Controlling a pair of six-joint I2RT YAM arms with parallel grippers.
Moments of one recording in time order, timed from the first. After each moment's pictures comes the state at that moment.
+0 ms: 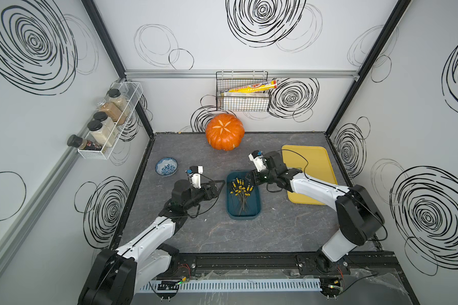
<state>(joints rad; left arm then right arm) -0.30 1.03 0.37 0.40 0.49 -0.75 0.63 1.71 1.10 -0.16 -0.30 0.29</state>
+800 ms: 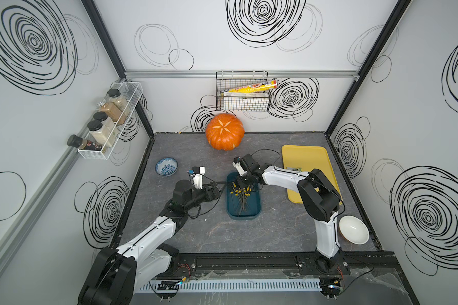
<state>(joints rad) -0.32 1.04 0.37 0.38 0.49 -0.75 0.74 2.04 1.38 -0.36 -0.04 0.21</state>
